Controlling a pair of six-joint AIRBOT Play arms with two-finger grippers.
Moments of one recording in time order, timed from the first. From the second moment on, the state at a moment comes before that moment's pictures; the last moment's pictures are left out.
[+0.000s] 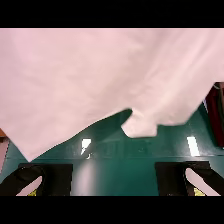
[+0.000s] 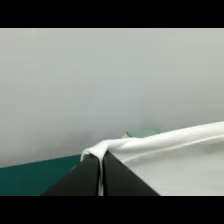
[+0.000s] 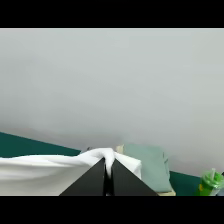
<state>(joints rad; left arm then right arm) -0.32 -0.83 2.00 1.47 -1.06 -1.64 -0.15 -0.98 2.10 -1.31 1.16 1.36</state>
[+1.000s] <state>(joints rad) -0.20 -1.49 1.47 1.61 -0.98 -1.70 0.04 -1.70 1.83 -1.28 1.07 1.37</state>
